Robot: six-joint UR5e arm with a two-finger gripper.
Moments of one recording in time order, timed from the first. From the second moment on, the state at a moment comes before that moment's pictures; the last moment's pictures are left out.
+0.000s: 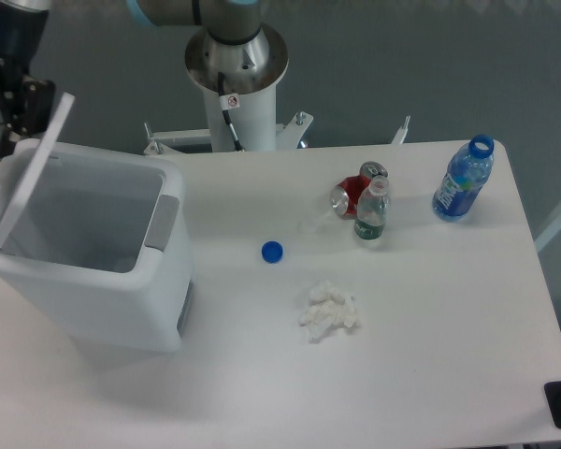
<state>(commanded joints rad) 2.07 -1.50 -1.64 -1.02 1.08 0.35</state>
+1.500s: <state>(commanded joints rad) 2.19 -1.51 -1.70 -1.01 1.18 0.40</state>
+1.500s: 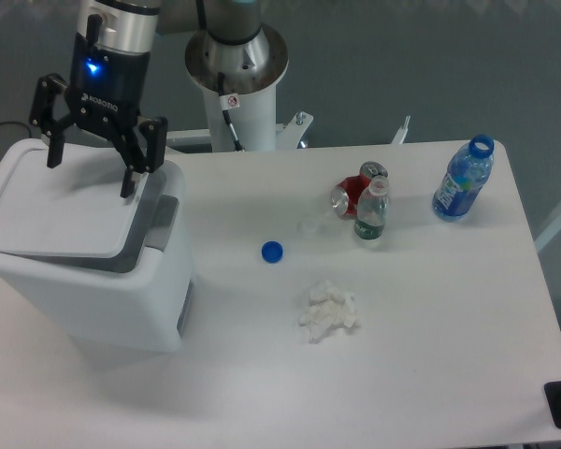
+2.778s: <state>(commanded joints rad) 2.19 -1.56 -1.71 -1.01 1.19 0.43</state>
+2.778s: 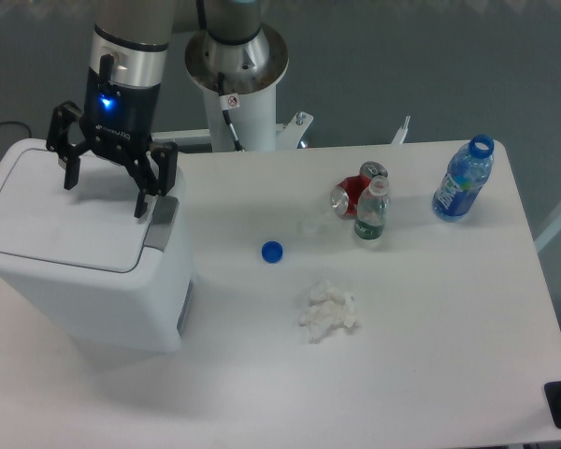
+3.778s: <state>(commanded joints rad) 2.29 -1.49 -1.68 -1.02 1.19 0.43</state>
